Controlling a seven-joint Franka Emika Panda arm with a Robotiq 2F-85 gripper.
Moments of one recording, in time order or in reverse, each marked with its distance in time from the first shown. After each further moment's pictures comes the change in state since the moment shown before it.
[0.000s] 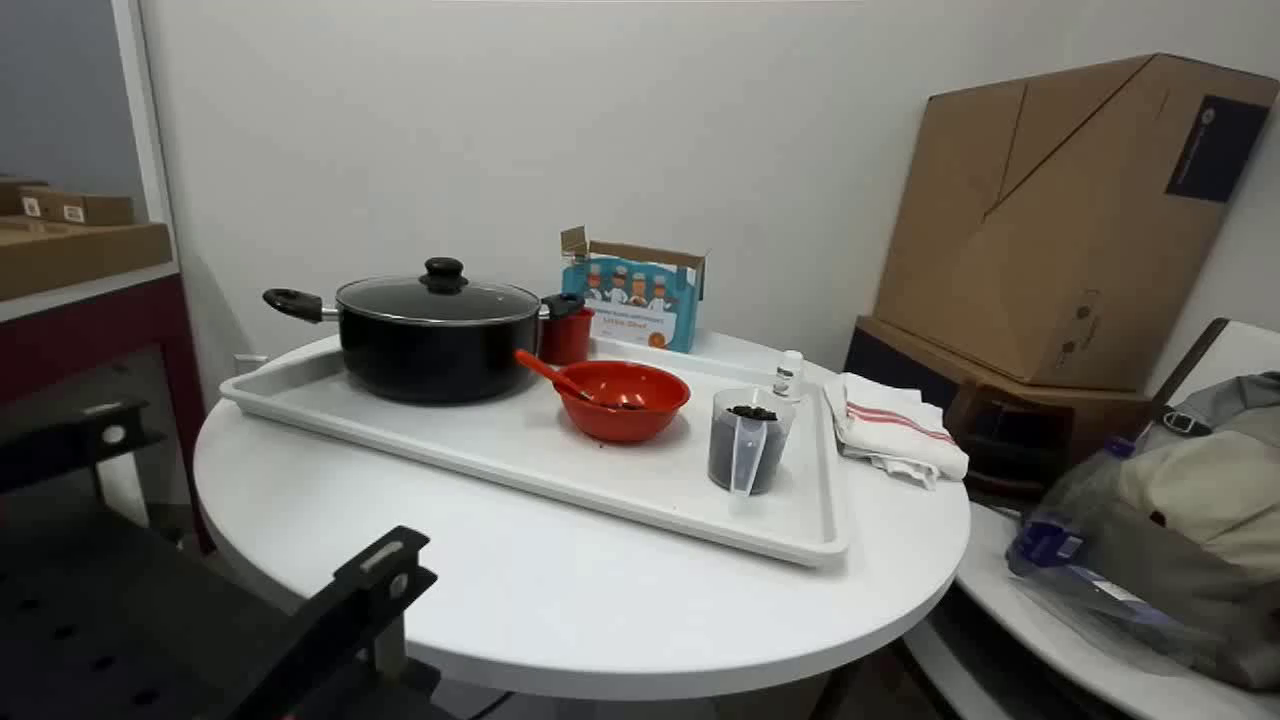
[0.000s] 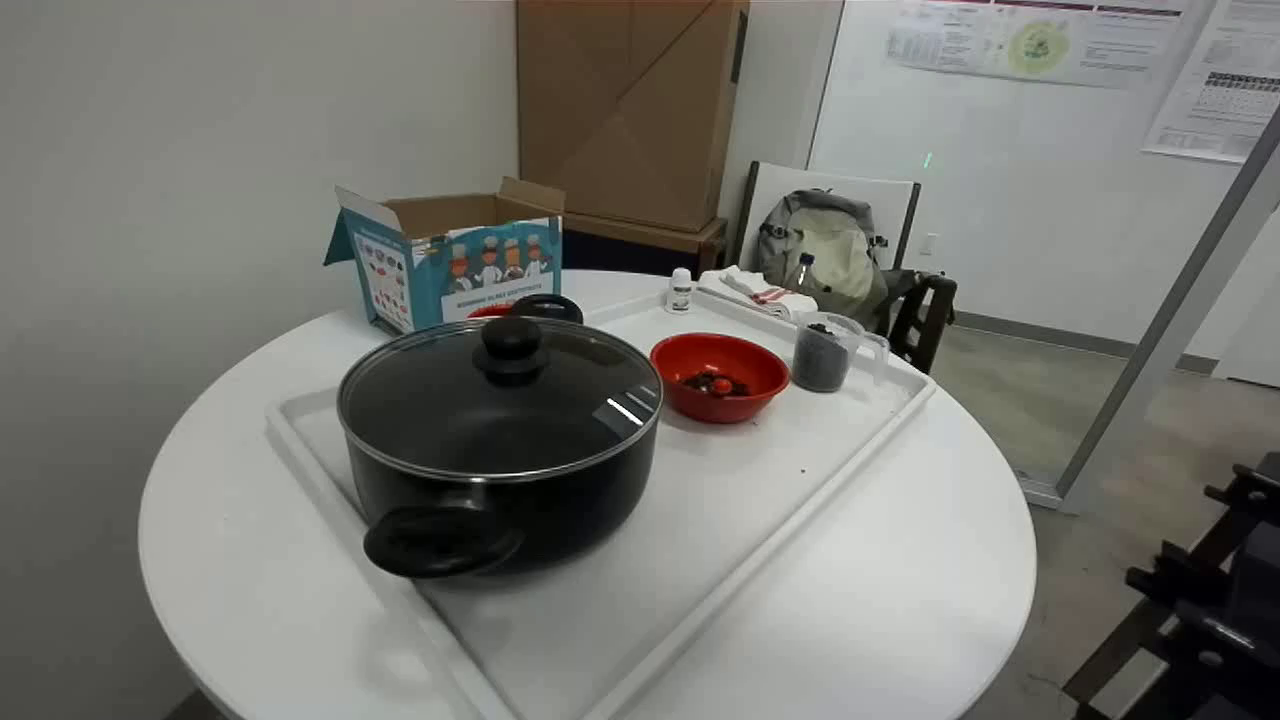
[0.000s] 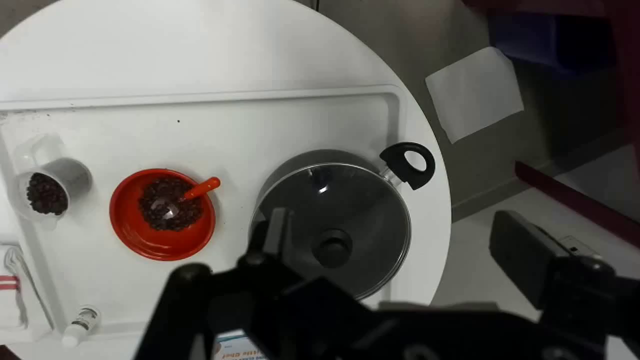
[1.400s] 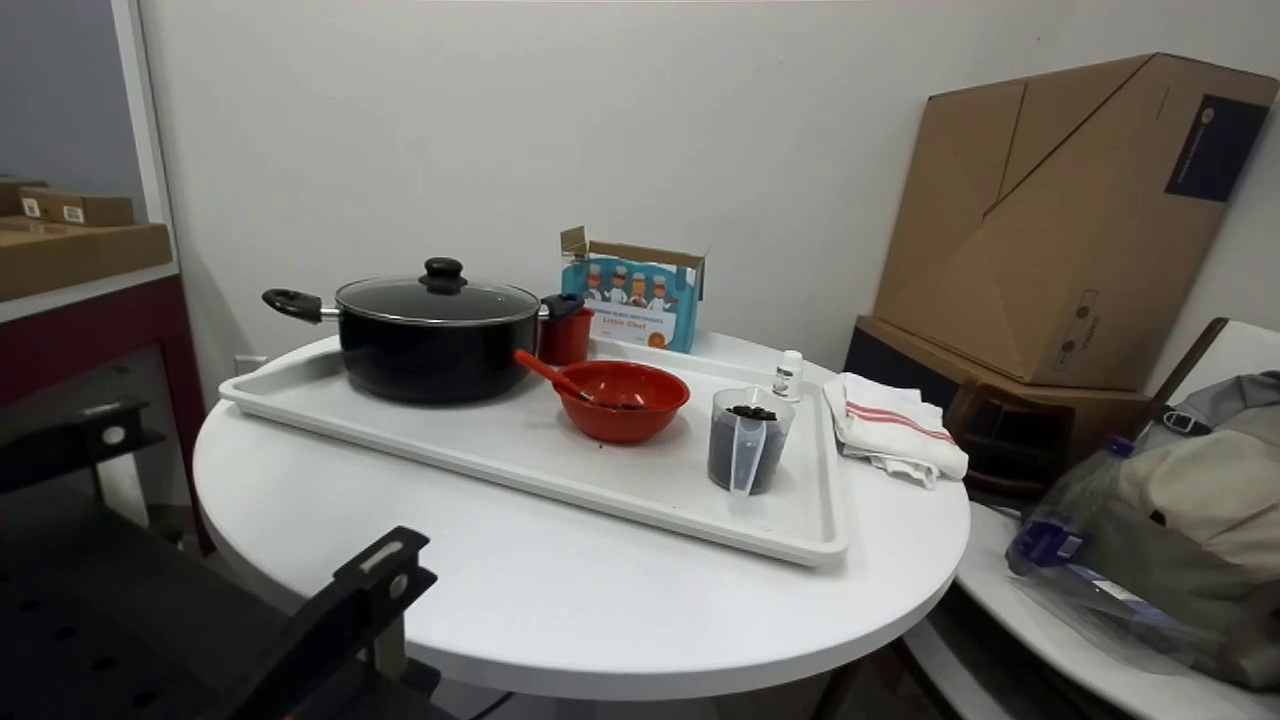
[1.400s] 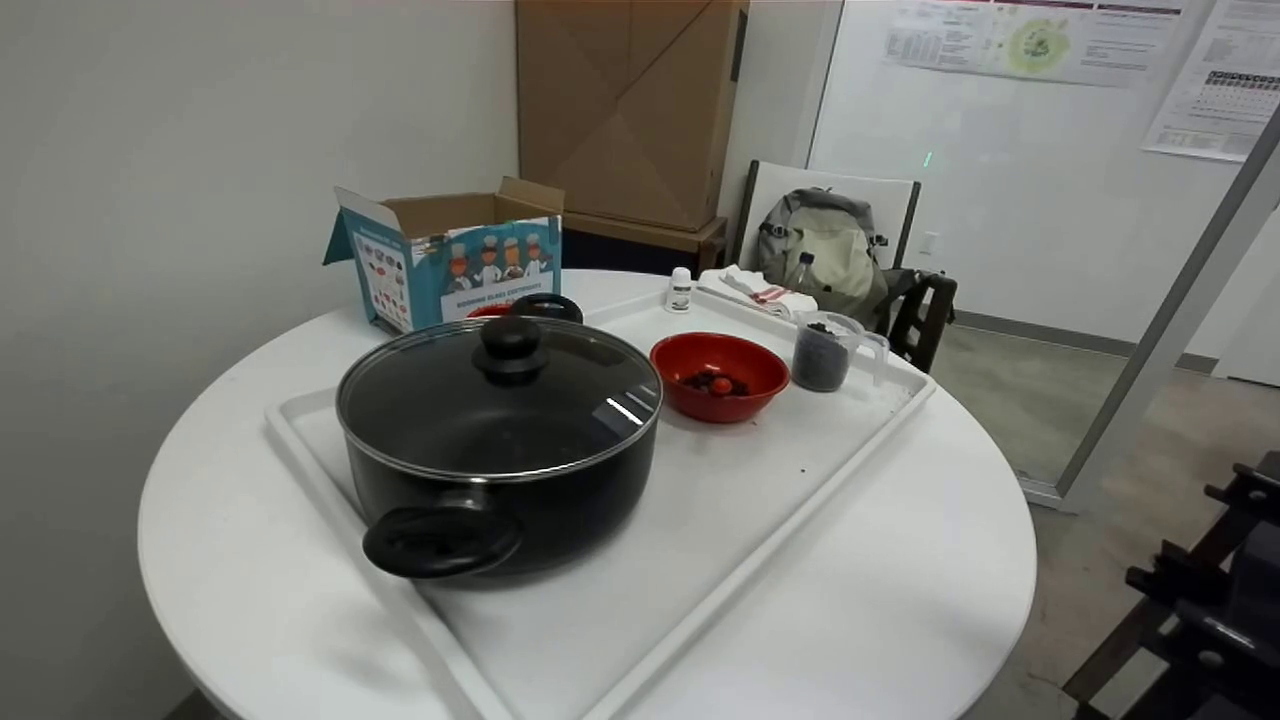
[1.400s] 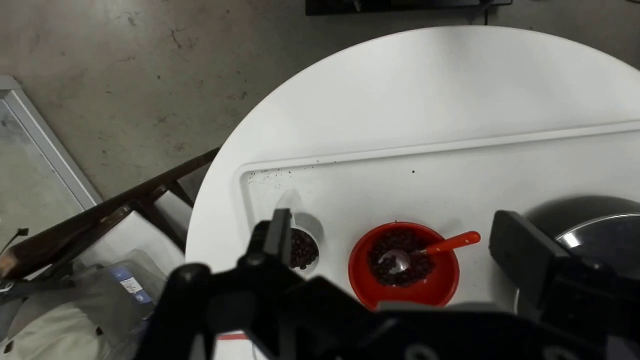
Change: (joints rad) arm -0.225 -0.035 -0.230 -0.112 -0.353 -0.049 -0.179
